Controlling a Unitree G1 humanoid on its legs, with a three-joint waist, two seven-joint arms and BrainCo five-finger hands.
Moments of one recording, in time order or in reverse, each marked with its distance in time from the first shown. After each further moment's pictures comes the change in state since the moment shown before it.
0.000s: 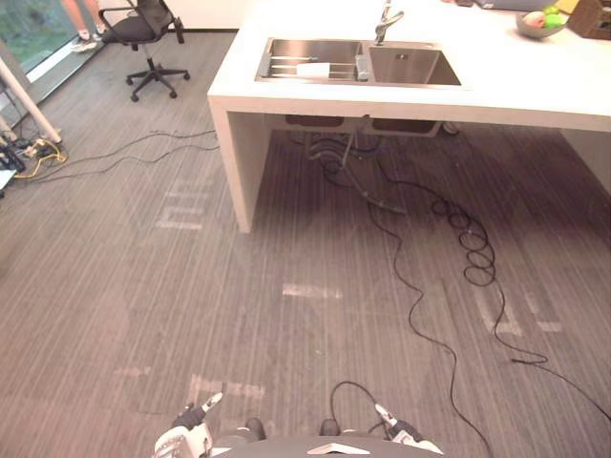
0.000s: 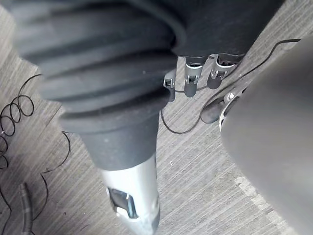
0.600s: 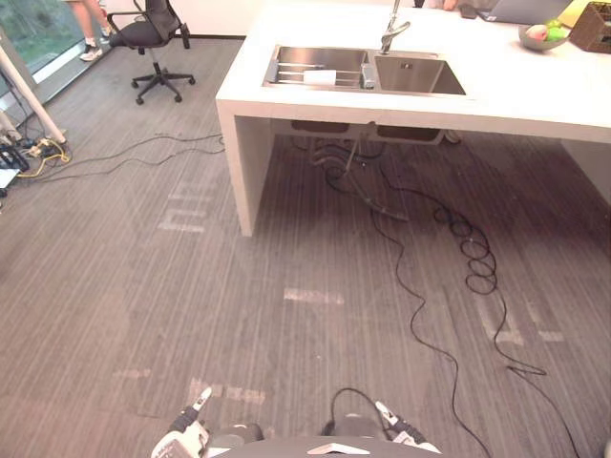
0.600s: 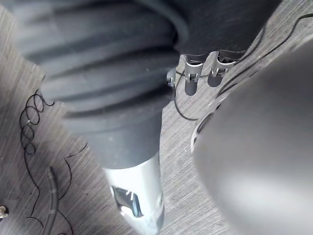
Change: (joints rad) left arm -0.011 -0.003 0.055 0.006 -0.276 -0.063 -0.041; right arm 0.040 0.019 0.035 -0.085 0.035 -0.053 0.013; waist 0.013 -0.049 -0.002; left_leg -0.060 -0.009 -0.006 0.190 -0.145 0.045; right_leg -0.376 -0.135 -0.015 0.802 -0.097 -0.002
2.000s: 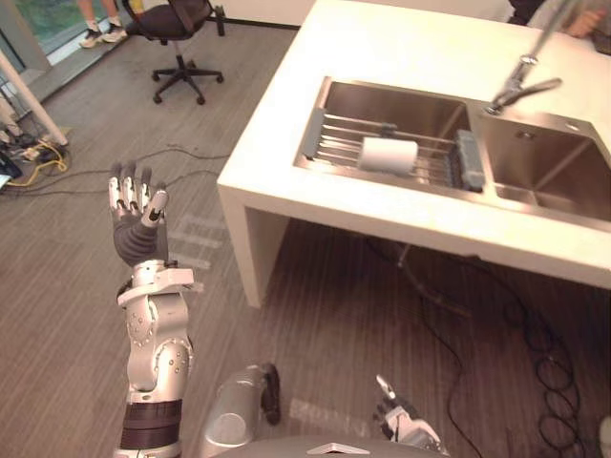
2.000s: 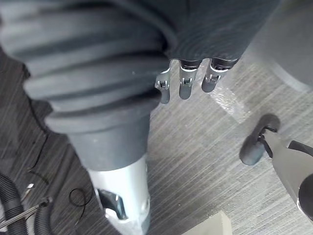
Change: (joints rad) left arm -0.096 0.023 -0.201 -1.384 0.003 -0.215 0.193; right arm -0.066 0.046 -0.212 0.014 0.070 0.020 -0.036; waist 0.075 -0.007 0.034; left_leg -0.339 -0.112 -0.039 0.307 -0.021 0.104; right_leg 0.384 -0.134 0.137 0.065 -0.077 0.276
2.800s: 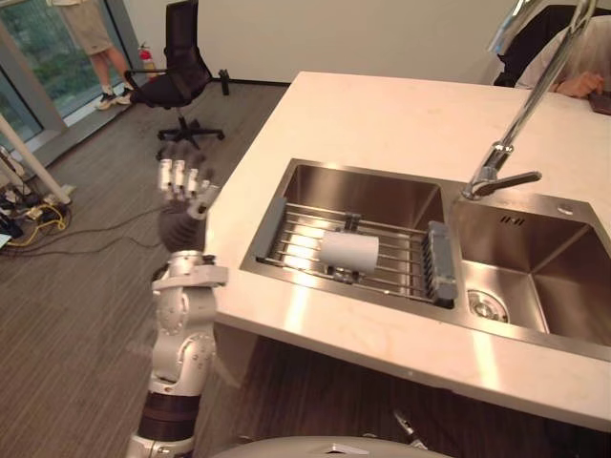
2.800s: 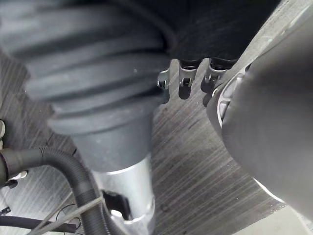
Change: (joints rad) left arm -0.053 -0.030 -0.189 0.047 0.020 0.021 -0.077; right arm 0.049 -0.034 -0.063 0.072 -0.093 -0.046 0.020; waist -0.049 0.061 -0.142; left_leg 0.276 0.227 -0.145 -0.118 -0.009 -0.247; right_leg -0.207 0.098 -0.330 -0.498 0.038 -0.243
